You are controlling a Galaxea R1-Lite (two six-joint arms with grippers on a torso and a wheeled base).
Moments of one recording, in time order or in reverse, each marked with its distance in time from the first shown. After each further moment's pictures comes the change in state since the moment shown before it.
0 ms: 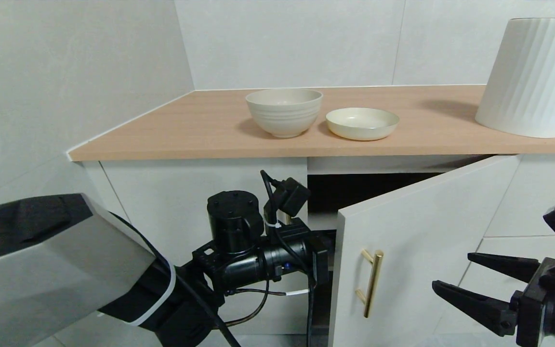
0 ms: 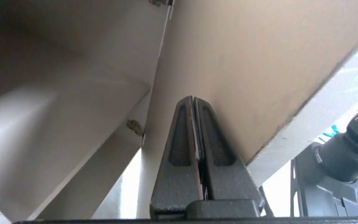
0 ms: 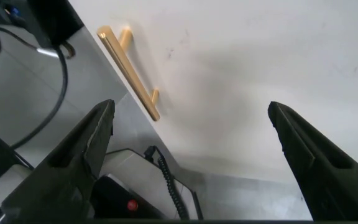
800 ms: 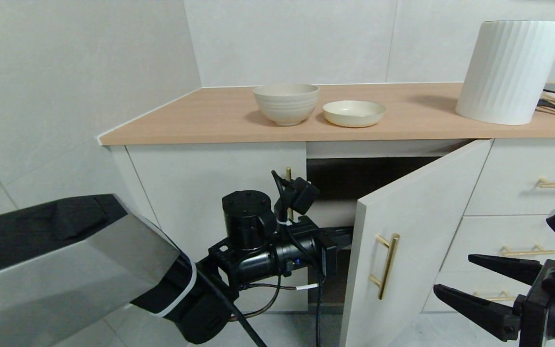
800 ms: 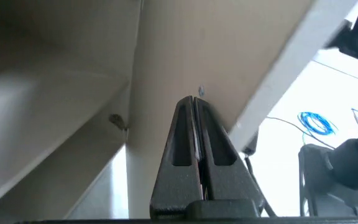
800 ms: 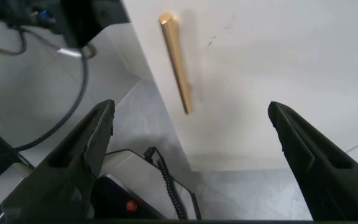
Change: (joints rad) left arm -0.008 0.067 -0.076 -0.003 0.015 0.000; right arm 0.000 -0.011 0.008 0.002 0.001 -0.011
